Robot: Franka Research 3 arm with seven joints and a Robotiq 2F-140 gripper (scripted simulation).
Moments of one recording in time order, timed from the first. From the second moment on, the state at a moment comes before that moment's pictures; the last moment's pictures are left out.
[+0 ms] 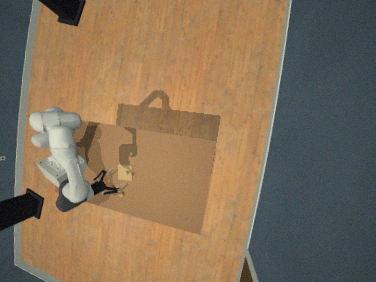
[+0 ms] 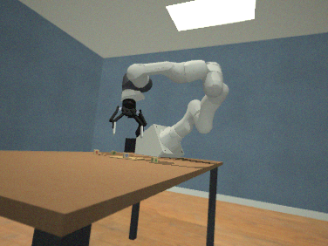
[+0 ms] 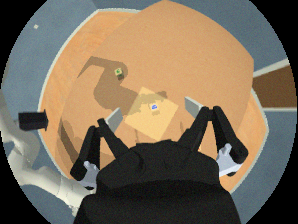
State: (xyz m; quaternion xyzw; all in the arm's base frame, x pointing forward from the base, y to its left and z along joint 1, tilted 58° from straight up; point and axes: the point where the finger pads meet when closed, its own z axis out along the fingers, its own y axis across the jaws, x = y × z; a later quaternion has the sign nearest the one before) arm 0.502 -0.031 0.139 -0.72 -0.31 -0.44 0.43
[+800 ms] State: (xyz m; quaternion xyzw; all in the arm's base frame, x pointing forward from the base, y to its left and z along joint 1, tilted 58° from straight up) arm 0.498 -0.052 0.095 -0.73 -0.29 -0.43 0.44
